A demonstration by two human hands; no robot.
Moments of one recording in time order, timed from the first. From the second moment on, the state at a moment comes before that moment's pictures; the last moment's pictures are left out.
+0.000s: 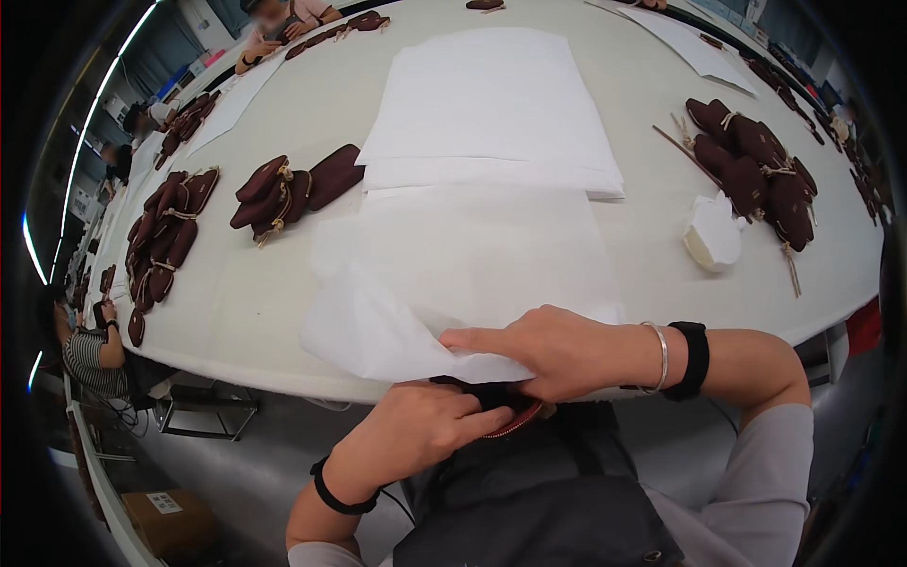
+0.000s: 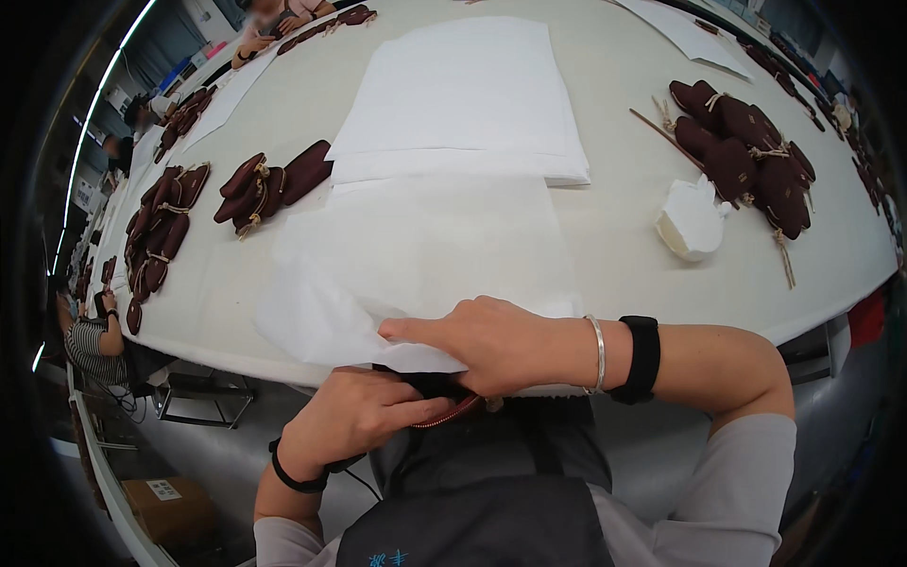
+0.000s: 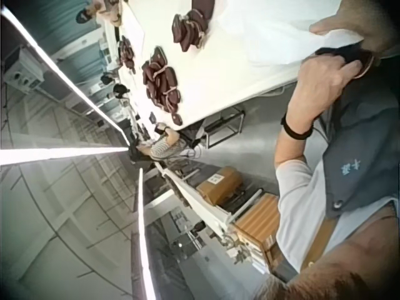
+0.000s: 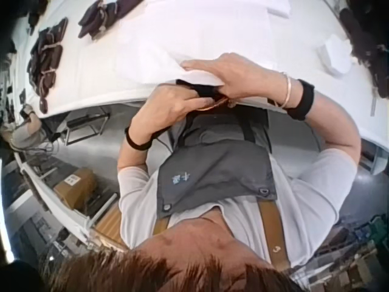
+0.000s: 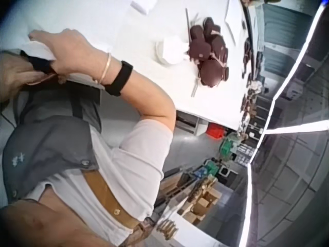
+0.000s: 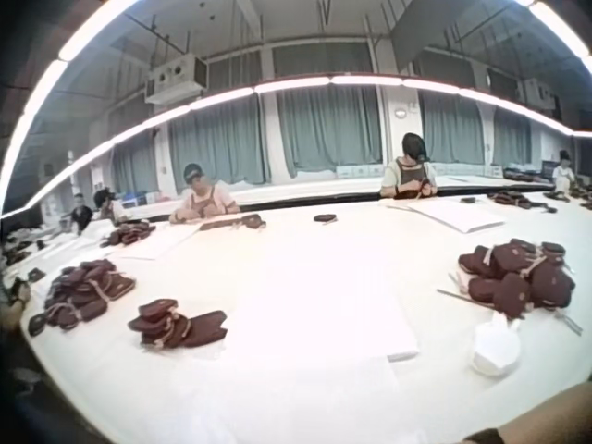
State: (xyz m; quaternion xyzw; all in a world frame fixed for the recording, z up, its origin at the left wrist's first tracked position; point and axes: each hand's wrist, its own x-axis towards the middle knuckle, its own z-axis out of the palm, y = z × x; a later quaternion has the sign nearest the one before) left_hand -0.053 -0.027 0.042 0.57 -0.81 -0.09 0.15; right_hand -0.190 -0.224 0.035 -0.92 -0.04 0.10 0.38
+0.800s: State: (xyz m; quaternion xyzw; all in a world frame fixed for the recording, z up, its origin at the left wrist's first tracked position) left_hand -0.039 -0.015 0.022 0.62 -0.75 -0.05 0.22; right_hand -0.172 -0.217 0.079 -0.95 -0.06 -0.21 0.23
